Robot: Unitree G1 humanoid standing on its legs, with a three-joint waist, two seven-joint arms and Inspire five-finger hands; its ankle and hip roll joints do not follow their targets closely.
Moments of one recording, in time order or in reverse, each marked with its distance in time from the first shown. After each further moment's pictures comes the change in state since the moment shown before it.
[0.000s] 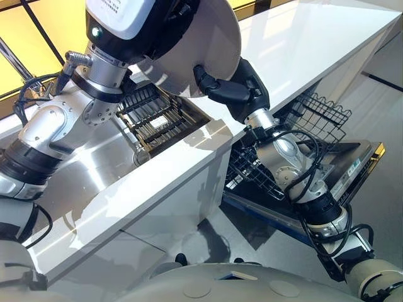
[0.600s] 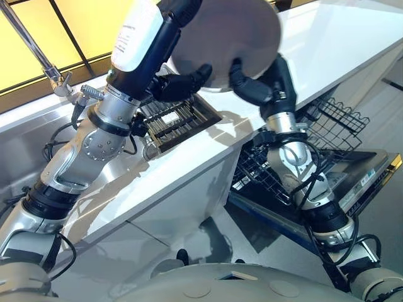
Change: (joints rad) left arm 0.341 -0.179 0.219 -0.164 -0.412 -0.091 -0.420; right arm 0.100 -0.040 -0.135 0.041 -0.382 -0.172 -0.237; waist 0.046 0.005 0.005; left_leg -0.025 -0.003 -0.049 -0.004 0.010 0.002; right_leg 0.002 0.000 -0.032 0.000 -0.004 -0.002
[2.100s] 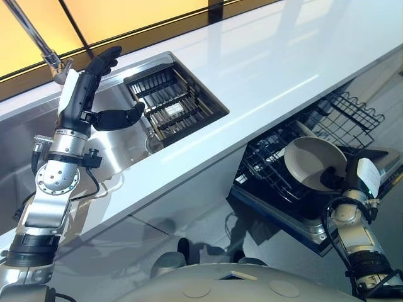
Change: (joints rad) left arm 0.439 -0.097 0.389 0.125 -0.263 0.078 -0.149; right arm 0.396 -0.121 -0.286 0.522 -0.694 0.327 0.000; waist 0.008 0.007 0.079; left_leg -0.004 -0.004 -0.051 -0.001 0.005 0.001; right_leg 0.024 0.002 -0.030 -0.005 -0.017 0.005
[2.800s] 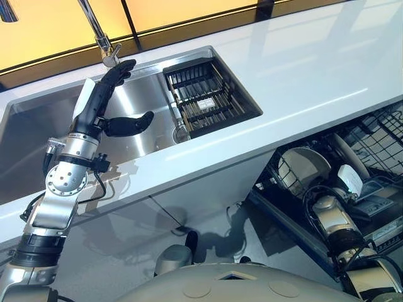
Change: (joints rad) left arm 0.001 -0.009 -0.059 0.000 0.000 0.026 -0.046; right arm -0.211 0.044 0.178 0.223 0.018 0.228 -0.025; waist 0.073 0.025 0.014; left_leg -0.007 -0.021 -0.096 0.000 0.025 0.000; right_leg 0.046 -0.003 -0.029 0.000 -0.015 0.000
